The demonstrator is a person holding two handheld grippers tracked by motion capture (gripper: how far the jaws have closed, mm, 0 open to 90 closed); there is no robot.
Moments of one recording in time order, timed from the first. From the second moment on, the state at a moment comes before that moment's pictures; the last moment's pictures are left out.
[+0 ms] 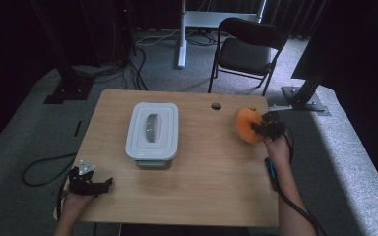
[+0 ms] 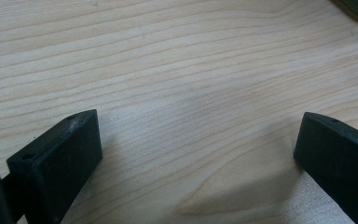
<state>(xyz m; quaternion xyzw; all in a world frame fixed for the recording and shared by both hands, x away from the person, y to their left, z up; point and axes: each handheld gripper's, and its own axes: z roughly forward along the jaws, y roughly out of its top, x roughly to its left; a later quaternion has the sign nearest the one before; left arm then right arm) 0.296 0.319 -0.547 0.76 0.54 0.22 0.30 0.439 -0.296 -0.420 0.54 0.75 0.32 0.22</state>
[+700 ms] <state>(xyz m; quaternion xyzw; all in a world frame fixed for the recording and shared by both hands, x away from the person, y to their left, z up) 0.296 0.319 -0.547 0.76 0.54 0.22 0.30 0.469 -0.323 -0.467 0.60 0.72 0.30 0.20</state>
